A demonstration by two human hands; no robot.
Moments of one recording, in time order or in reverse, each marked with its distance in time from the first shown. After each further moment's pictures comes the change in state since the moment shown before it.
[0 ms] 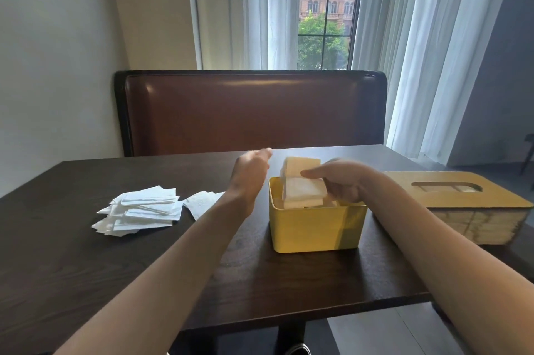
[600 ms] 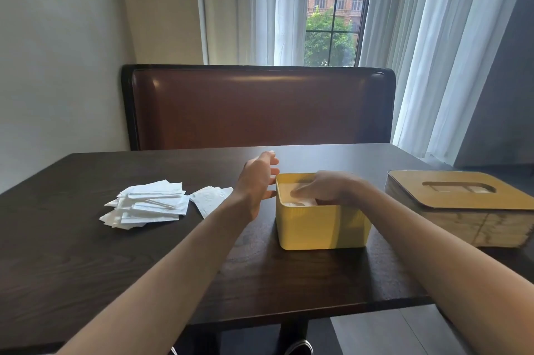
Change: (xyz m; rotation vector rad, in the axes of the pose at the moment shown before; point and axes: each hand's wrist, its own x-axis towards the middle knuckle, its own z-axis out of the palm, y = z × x) left_hand -0.009 -0.007 -0.002 -0.045 -0.093 -0.100; right_hand 0.006 0.006 0.039 -0.812 0.145 -0.084
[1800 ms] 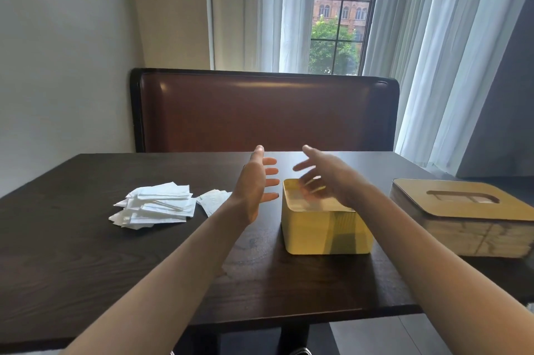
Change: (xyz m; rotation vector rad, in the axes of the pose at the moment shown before) left_hand -0.004 0.005 -0.016 -0.153 0.037 -0.019; right_hand -0.036 -0.034 -0.009 0.739 0.118 -0.103
